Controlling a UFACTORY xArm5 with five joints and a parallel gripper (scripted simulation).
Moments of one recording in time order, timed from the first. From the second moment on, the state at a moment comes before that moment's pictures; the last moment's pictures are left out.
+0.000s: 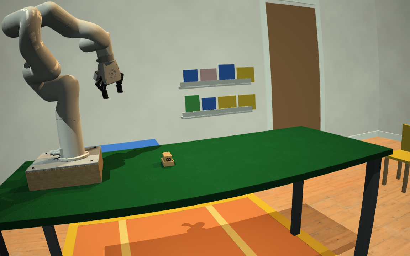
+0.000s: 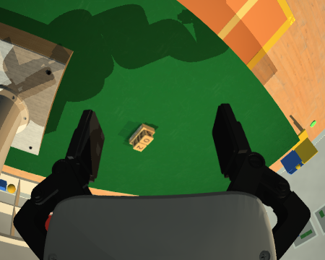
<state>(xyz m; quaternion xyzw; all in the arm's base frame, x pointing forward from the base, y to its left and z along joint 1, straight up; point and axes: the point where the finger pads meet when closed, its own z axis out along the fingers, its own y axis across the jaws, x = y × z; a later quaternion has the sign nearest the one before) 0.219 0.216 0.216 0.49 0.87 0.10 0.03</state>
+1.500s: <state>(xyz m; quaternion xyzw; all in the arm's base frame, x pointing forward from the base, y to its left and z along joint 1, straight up) 0.323 0.102 0.153 0.65 0.76 0.04 0.02</state>
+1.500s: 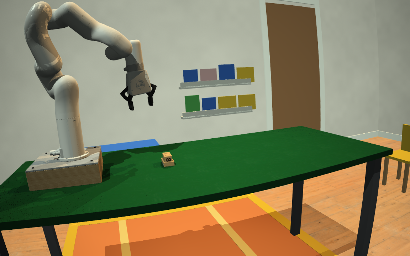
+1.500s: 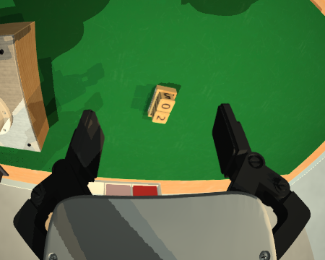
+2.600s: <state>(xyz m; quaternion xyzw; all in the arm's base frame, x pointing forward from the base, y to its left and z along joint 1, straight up) 0.366 -0.050 0.069 0.77 0.64 0.00 0.00</state>
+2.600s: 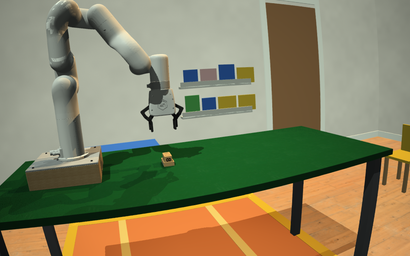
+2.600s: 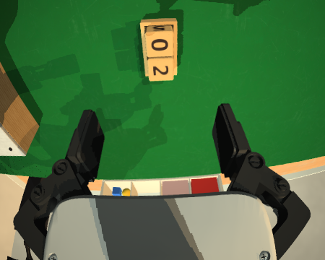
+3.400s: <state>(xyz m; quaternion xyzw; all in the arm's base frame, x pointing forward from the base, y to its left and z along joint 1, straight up) 0.285 -0.095 0.048 0.76 0.65 -0.01 -0.01</state>
